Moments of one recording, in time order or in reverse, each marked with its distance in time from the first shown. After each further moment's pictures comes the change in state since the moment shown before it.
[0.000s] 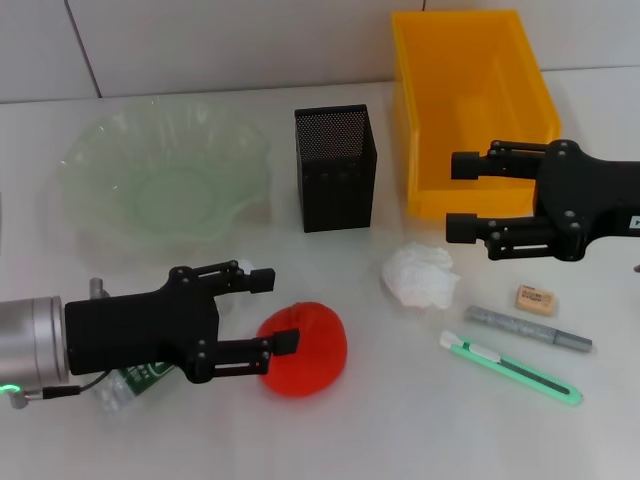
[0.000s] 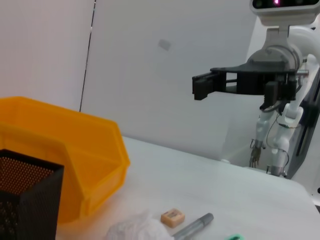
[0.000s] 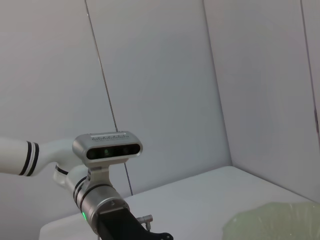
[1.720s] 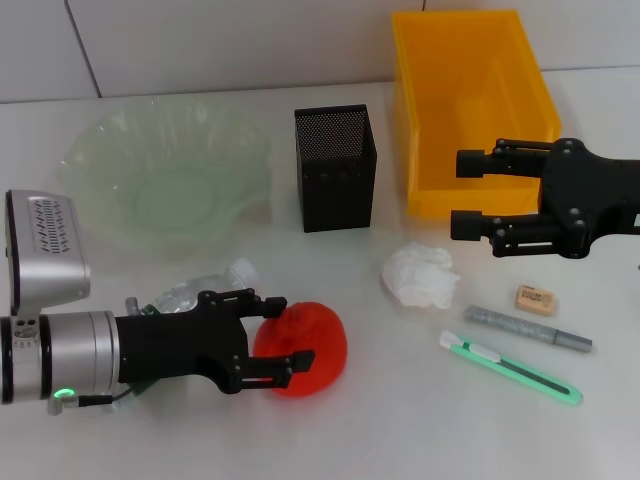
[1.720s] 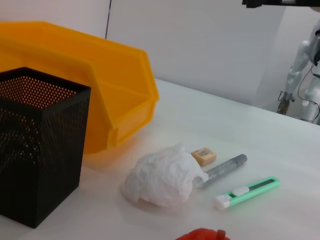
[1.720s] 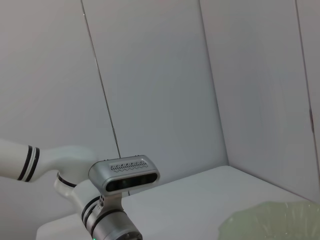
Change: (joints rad) left arm -0.037 -0.004 0.182 -0.079 -0.033 -0.247 -0.015; right arm -0.003 -0.006 0.002 0.001 0.004 0.003 0.005
